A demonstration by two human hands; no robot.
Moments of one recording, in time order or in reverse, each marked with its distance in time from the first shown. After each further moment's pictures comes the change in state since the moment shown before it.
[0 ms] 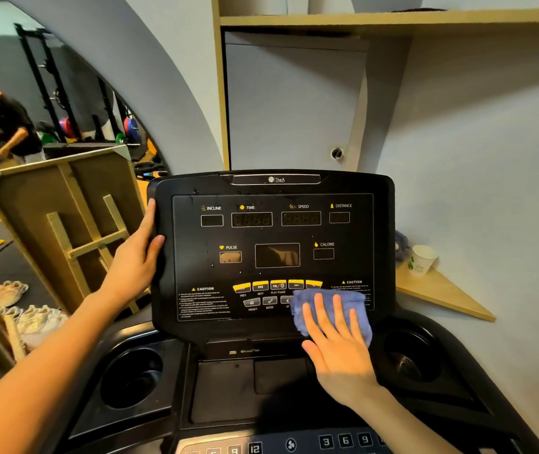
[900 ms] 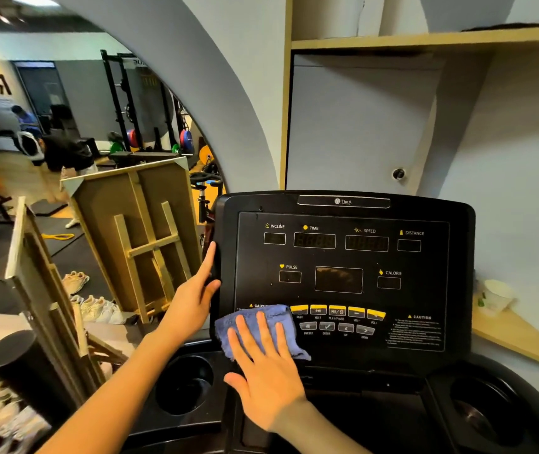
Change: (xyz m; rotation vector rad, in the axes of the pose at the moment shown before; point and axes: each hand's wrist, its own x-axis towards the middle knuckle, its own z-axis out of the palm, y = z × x) left_hand -0.041 -0.029 0.009 -0.088 -0.046 -0.069; right_hand 0.070 -0.192 -0.001 0.061 0.032 -0.332
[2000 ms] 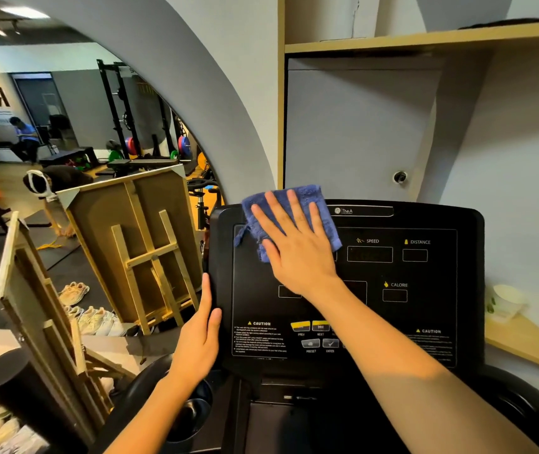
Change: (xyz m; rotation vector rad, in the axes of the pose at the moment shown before) left_hand -0.019 -0.007 0.038 -0.102 0.064 -0.072; right_hand 0.148 0.129 -0.116 -0.117 0.391 0.077
